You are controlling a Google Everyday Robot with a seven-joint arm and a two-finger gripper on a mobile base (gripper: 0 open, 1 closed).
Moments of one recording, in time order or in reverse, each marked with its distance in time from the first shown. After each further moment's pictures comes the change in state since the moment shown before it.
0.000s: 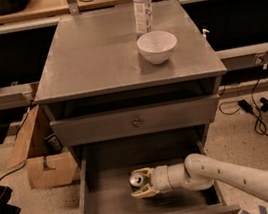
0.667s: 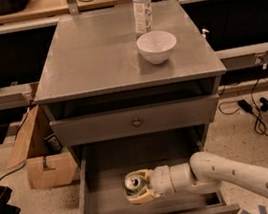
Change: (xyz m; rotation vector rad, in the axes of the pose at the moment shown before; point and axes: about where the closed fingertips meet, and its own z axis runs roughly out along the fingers) arm -0.104 0.051 -0.031 -0.047 -0.090 0.052
